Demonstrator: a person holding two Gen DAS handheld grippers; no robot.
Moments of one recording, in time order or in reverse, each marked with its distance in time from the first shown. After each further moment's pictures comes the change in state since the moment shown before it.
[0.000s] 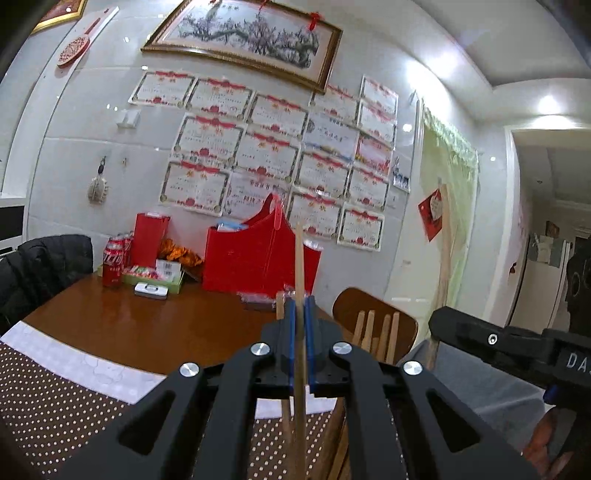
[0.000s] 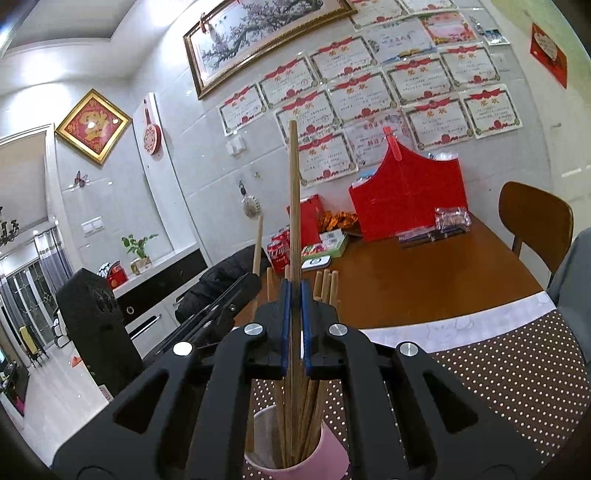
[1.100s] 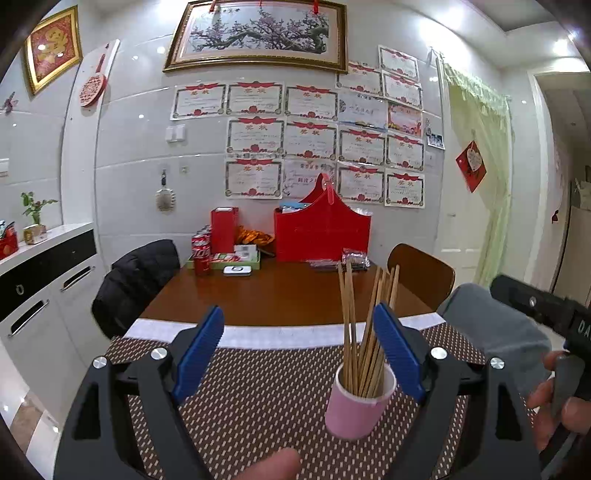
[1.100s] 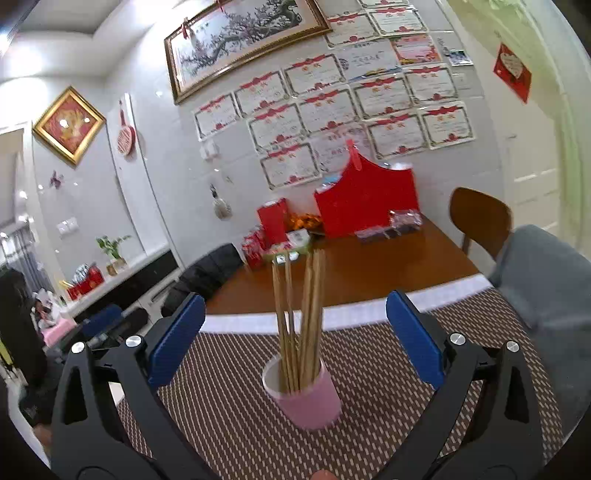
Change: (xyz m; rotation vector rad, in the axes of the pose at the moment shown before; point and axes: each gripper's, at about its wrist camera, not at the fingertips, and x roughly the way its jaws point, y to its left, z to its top) left arm -0.173 -0.021 0.043 0.139 0.150 0.266; right arm -0.109 0.060 -0.011 0.002 -0.010 -0.207
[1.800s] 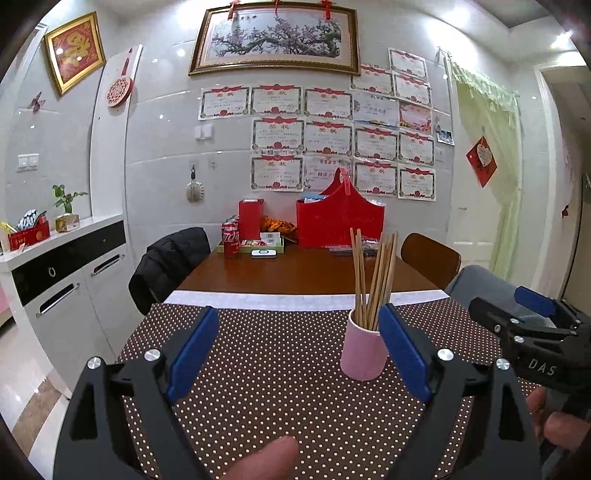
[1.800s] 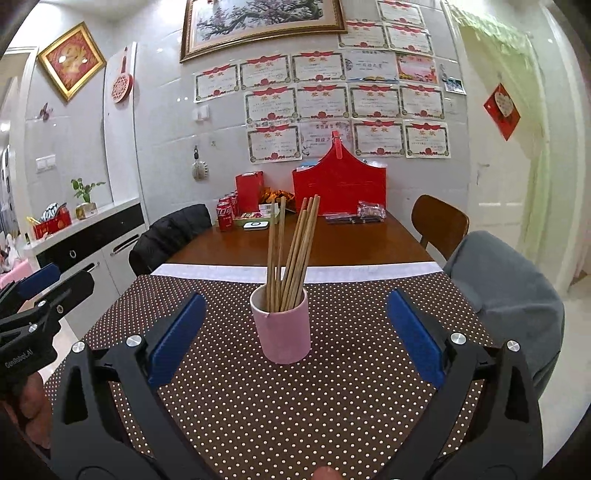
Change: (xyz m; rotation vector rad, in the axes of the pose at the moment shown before) left arm -0.090 0.007 -0.050 -0.003 0.008 0.076; right arm -0.047 0.052 -0.063 -0.188 0.037 -0.173
